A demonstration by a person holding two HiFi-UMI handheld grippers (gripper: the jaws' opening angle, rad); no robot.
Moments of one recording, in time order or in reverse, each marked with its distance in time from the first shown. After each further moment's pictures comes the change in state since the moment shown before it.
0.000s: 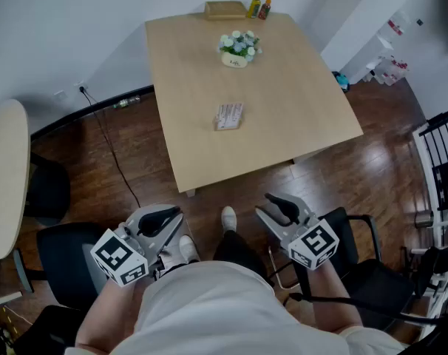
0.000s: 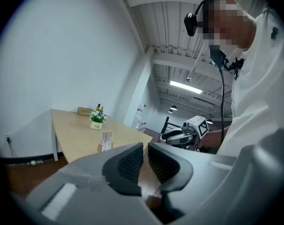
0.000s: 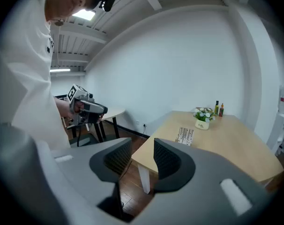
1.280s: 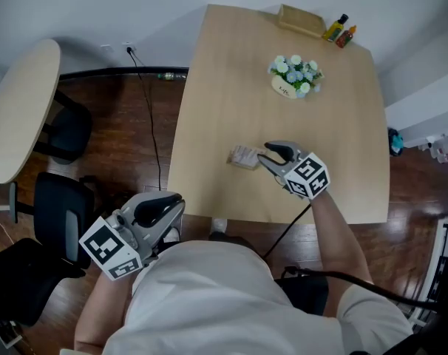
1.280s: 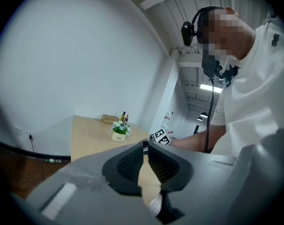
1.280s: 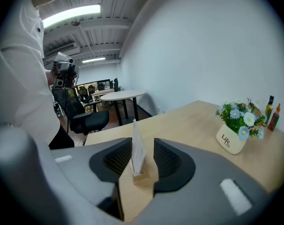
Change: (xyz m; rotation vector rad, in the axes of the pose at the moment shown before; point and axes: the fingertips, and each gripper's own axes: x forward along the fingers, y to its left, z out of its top) left arm 0.120 0.090 0.085 -0.103 -0.088 0.321; right arm 0.240 -0.267 -0.015 -0.227 0.192 0.463
